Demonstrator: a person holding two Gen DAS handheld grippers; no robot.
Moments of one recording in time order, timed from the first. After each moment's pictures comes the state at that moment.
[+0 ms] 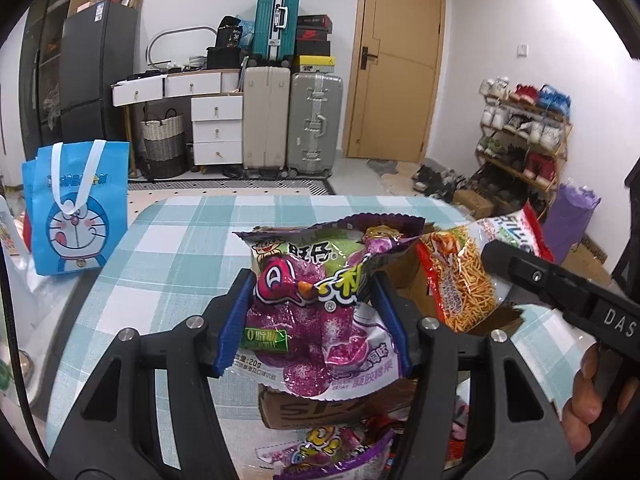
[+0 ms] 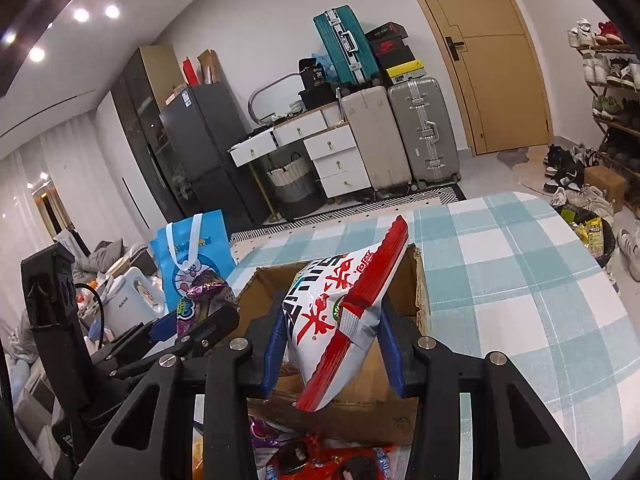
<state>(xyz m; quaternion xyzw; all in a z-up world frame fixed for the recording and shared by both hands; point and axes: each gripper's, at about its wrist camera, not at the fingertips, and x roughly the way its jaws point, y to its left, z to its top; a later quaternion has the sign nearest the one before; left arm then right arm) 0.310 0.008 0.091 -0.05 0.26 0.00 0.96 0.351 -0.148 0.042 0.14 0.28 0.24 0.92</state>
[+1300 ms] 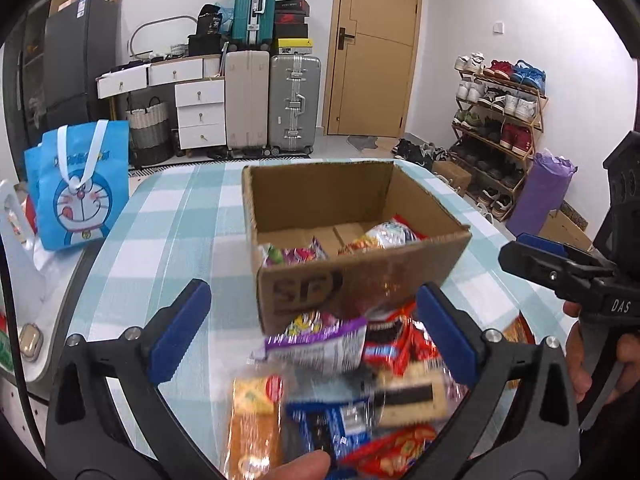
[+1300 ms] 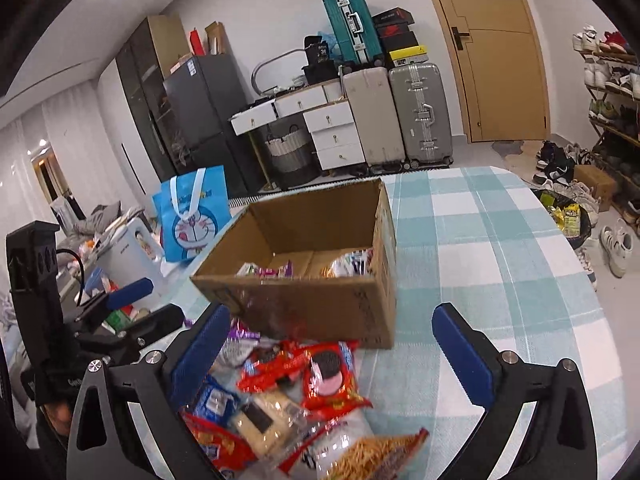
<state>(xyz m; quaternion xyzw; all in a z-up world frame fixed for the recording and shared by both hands) 0.205 0.011 0.075 -0.04 0.29 -0.04 0.95 0.270 -0.192 0.019 0.09 0.31 0.24 0.91</state>
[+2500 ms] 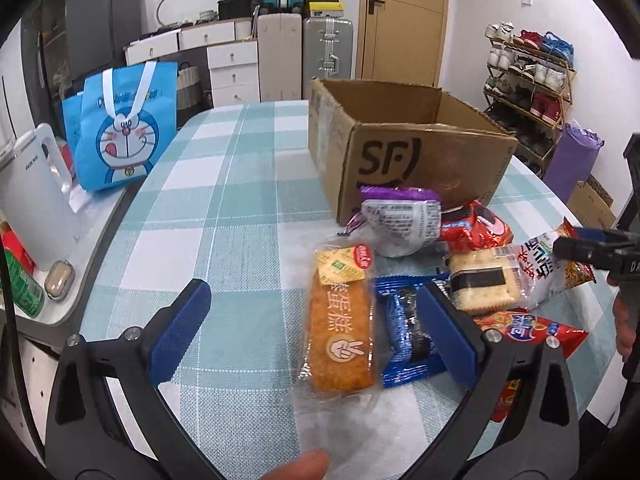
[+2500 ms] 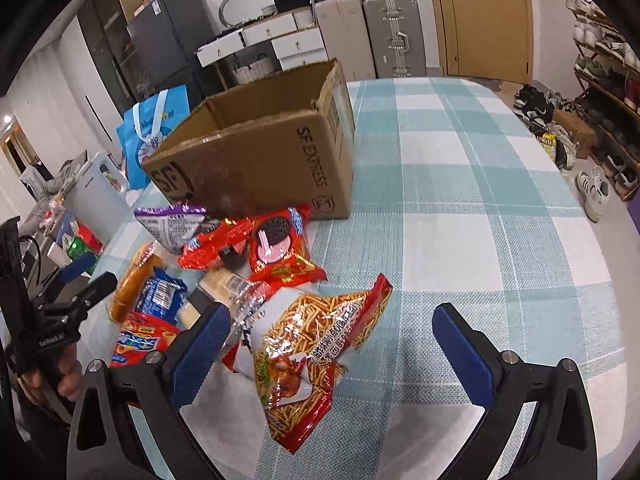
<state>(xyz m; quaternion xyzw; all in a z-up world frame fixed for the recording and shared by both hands) 0.142 0.049 0.025 -0.03 0.36 0.01 0.93 0.241 -0.199 -0.046 0.05 0.45 0.20 0.87</state>
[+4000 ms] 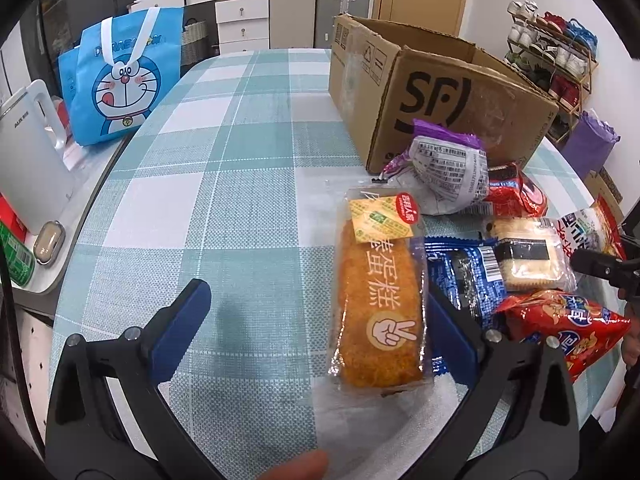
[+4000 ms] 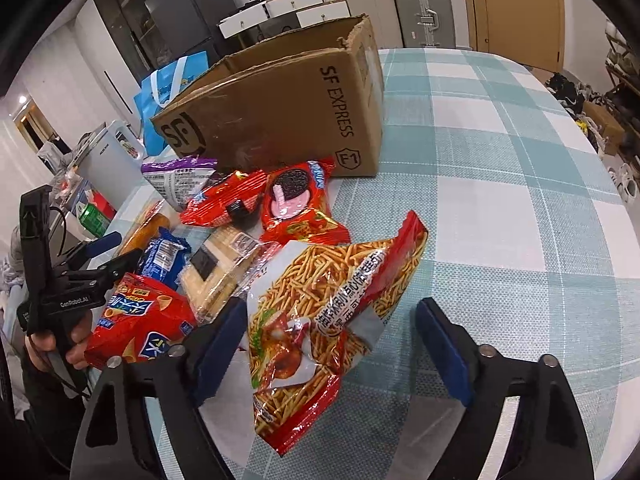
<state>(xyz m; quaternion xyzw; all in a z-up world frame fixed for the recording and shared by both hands) 0.167 0.065 -0.018 -0.05 0.43 0.03 0.90 0.246 -0.190 -0.071 0.04 0.48 0.25 0.84</state>
